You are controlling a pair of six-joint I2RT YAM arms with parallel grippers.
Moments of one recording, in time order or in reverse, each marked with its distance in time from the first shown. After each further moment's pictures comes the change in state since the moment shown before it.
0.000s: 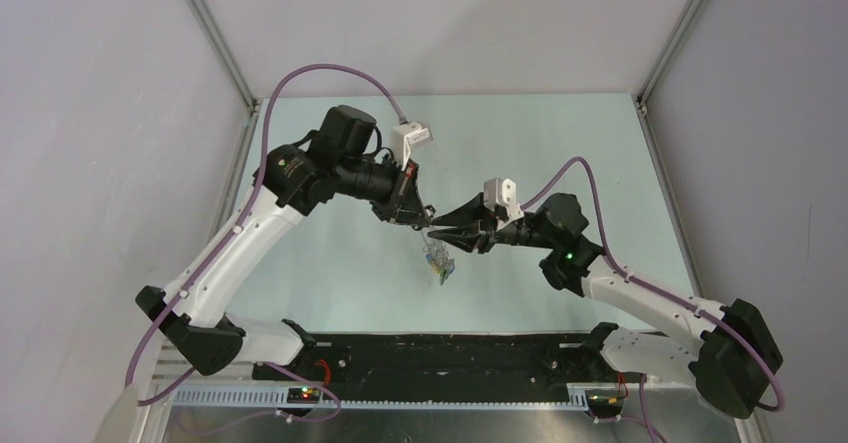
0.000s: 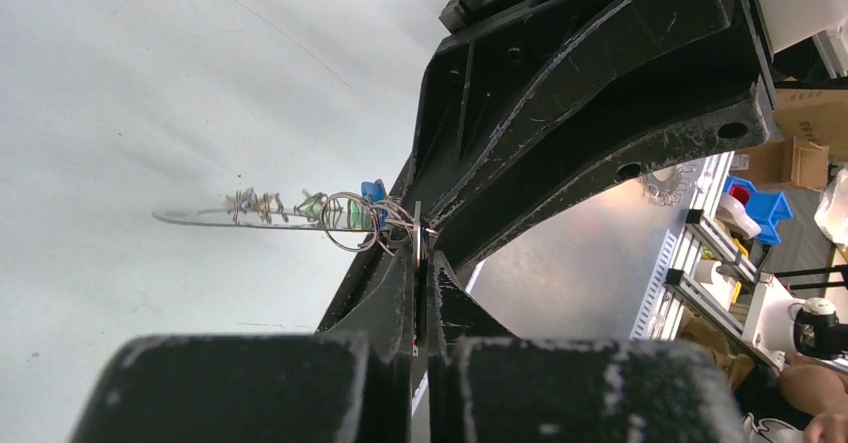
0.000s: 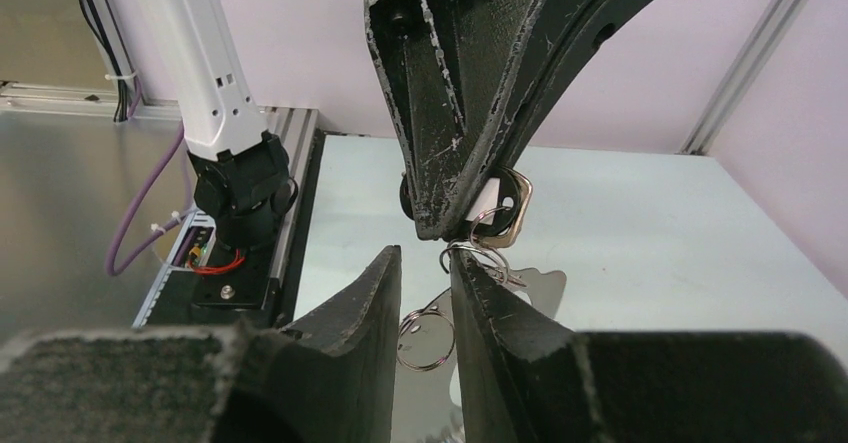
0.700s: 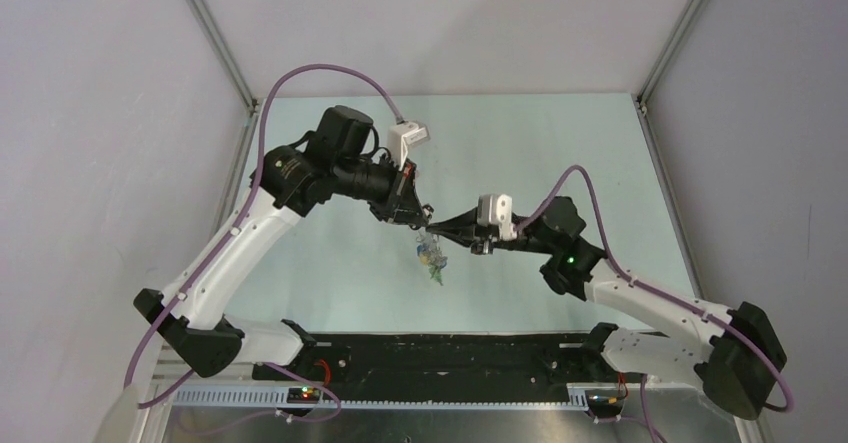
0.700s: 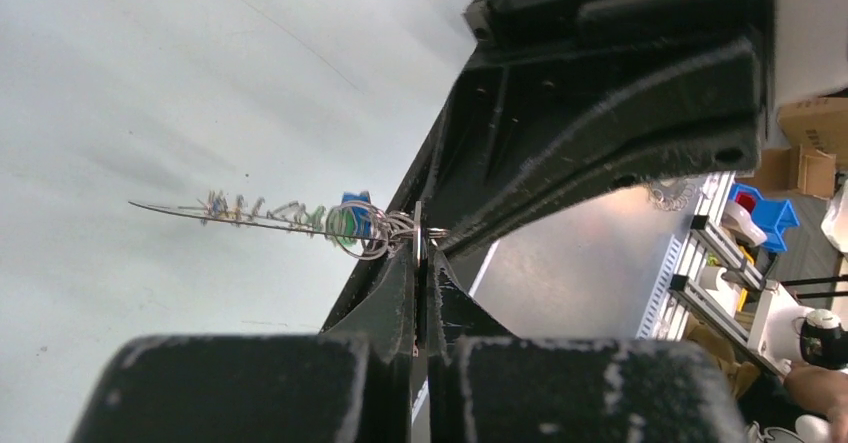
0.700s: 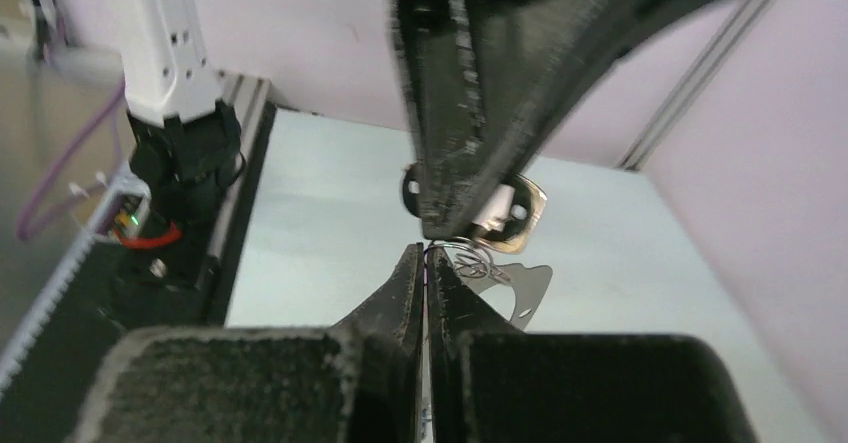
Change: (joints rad) left arm 0.010 -0.013 -0.006 0.011 -0.010 0.000; right arm 0.033 -0.005 0.013 -0.035 0.067 -0.134
